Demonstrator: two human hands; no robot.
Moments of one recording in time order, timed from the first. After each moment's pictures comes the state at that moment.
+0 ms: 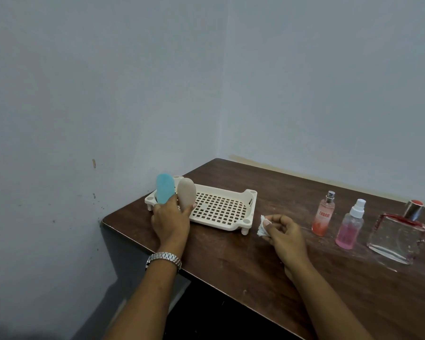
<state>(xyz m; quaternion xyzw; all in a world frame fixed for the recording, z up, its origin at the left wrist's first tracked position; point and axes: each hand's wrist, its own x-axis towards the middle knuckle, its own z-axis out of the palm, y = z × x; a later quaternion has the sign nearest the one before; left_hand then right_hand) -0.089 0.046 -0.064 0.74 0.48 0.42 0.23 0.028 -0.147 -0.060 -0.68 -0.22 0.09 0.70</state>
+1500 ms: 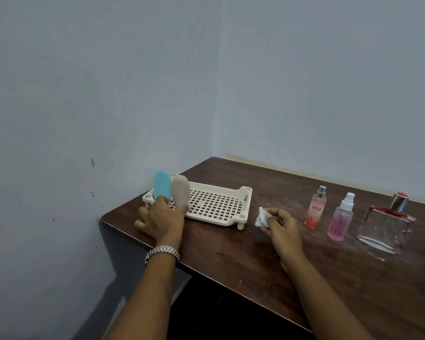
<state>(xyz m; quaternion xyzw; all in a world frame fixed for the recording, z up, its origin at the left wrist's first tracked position) -0.096 0.043 -0.060 0.70 0.58 0.37 0.21 0.022 -0.151 -0.056 -0.65 -0.21 0.08 0.72</state>
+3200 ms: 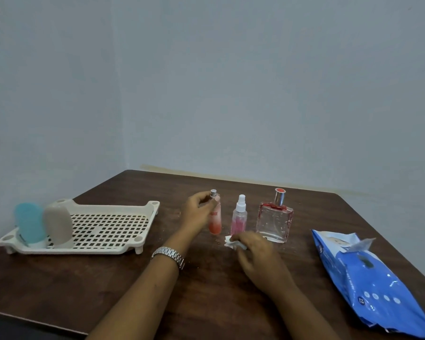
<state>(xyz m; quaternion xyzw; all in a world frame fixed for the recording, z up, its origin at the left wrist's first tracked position) 0.095 -0.126 -0.018 0.74 0.11 0.27 0.61 0.103 -0.305 -0.065 -0.82 -0.43 -0.21 0.32</state>
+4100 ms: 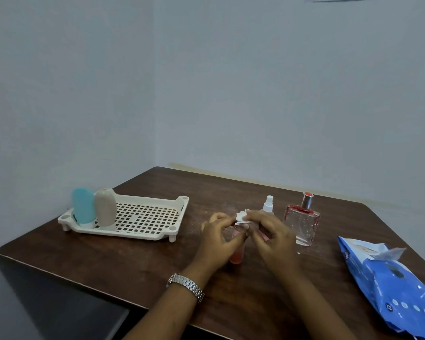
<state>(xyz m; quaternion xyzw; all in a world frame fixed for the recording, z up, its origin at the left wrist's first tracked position) 0.021 -0.137 -0.060 0.81 0.02 0.36 0.46 0.069 -0.275 -0.035 -0.69 -0.44 -0.27 0.50</state>
